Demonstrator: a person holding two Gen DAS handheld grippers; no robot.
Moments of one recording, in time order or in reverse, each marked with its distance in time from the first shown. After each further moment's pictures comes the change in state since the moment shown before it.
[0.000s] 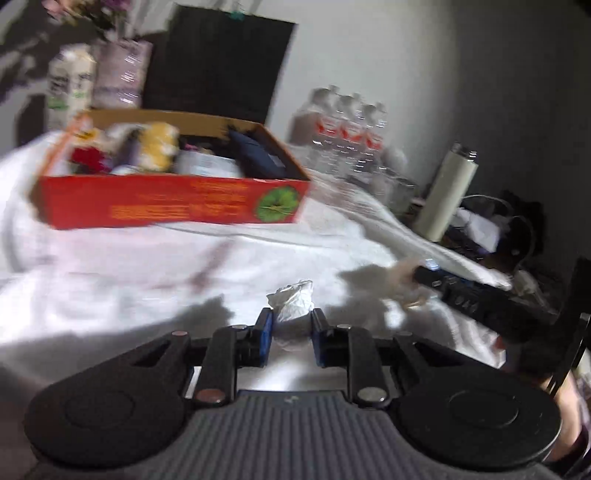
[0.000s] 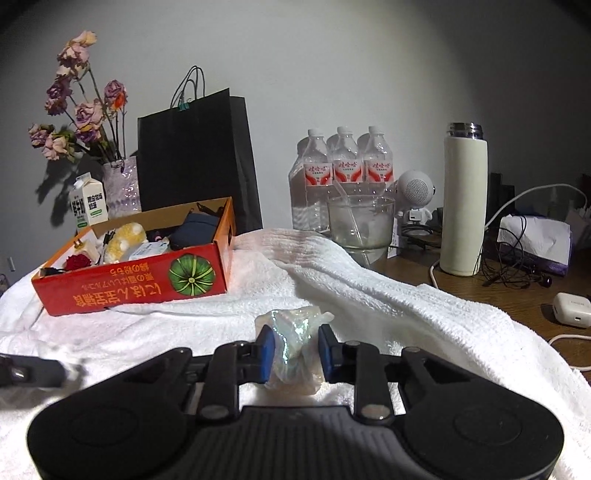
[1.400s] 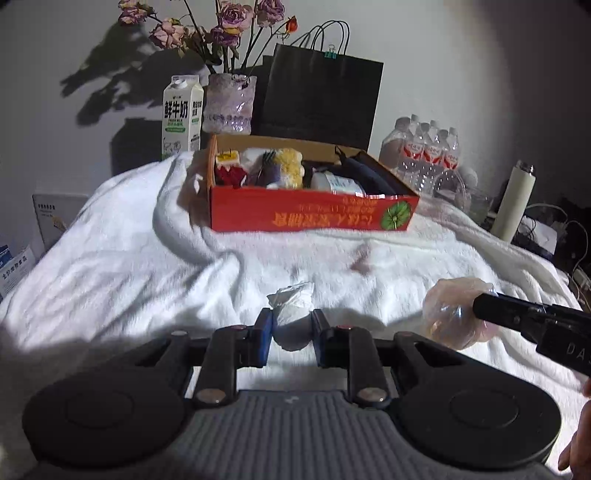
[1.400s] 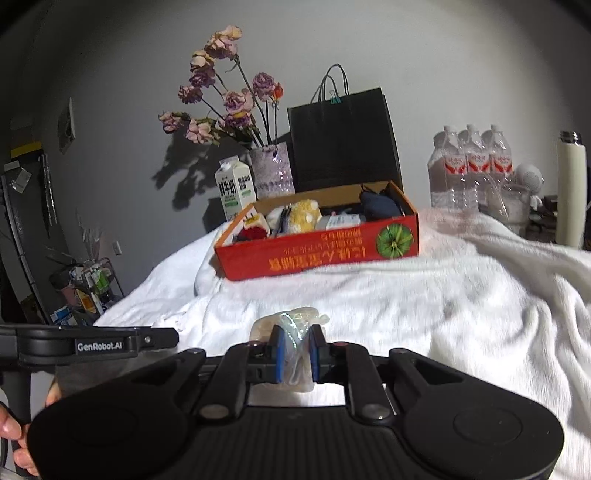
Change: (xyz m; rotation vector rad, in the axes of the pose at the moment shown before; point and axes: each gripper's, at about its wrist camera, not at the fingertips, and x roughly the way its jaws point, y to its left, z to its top) left arm -0.082 0.083 -0.021 0.007 -0.081 0.187; right arm -0.097 0.137 -0.026 -0.007 0.035 0.331
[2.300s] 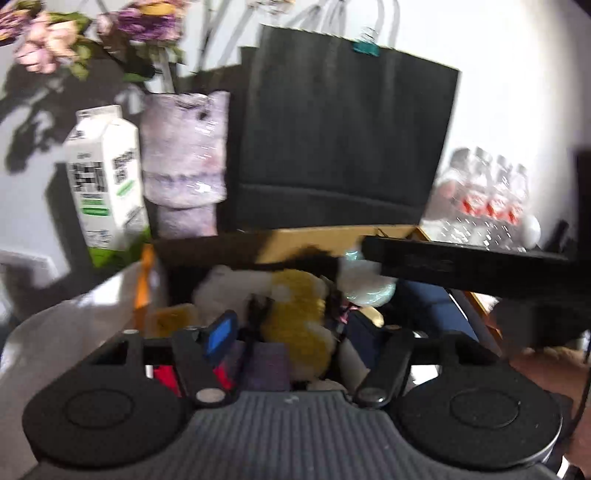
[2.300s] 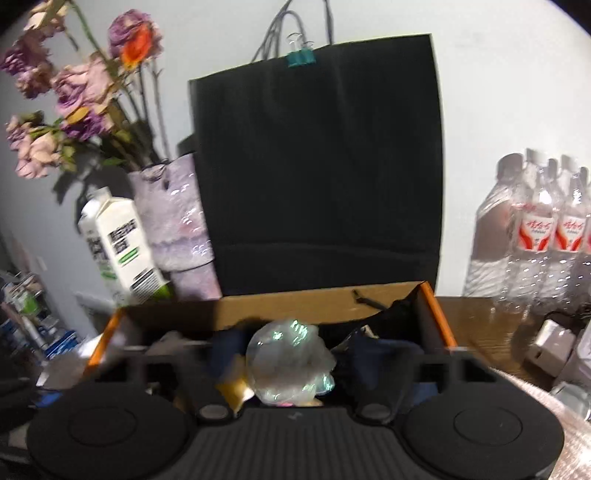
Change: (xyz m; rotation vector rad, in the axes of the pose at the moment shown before) left arm 0.227 0.022 0.206 0.034 0.077 0.000; right arm 0.337 -0.059 0.225 0.013 0.103 -0.158
